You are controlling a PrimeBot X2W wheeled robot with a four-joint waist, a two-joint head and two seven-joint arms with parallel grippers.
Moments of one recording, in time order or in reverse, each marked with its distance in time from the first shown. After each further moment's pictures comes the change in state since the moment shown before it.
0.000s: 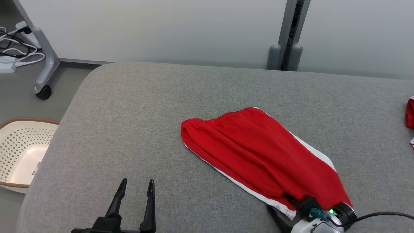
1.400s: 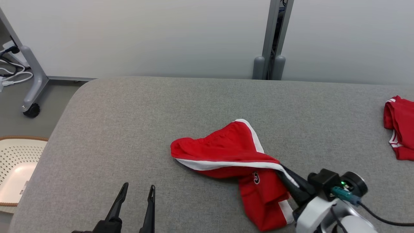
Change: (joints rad) left arm 0.014 0.000 0.020 0.015 0.041 -0.052 0.000; right arm 0.072 -0.129 -0.047 -0.586 0.086 0.000 0.128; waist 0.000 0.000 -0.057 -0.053
